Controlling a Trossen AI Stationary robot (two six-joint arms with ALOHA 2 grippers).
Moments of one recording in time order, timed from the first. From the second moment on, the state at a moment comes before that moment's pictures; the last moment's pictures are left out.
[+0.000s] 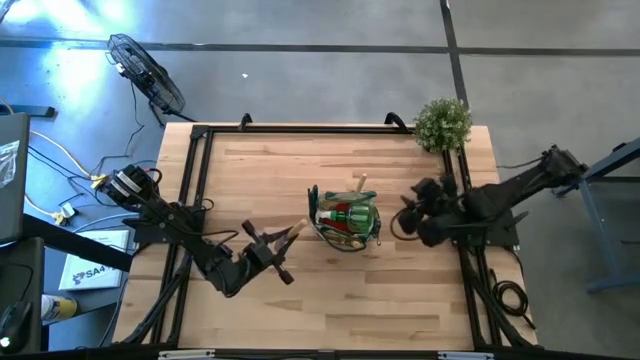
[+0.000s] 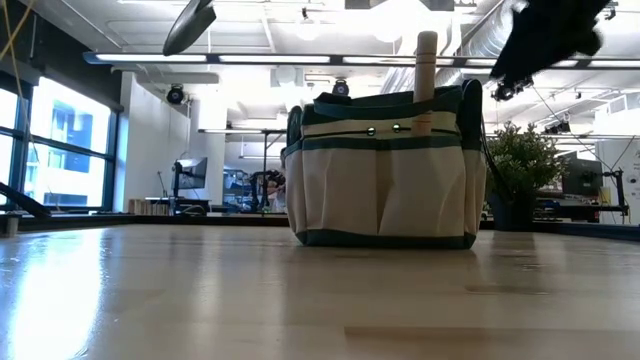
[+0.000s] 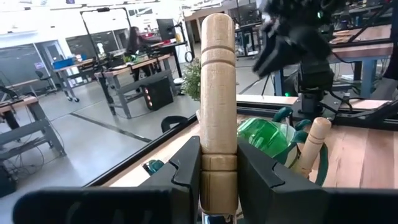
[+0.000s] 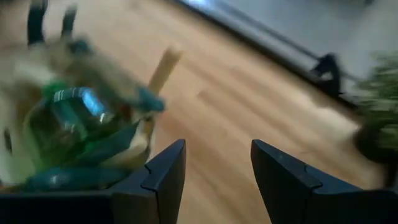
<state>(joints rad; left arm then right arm) -0.69 1.57 0.82 0.82 -1.40 0.19 0.44 1.08 0.95 -1.13 0.87 1.14</state>
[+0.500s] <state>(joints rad) -0.69 1.57 0.82 0.80 -1.48 0.13 0.09 1.09 0.63 -0.39 0.40 0.67</state>
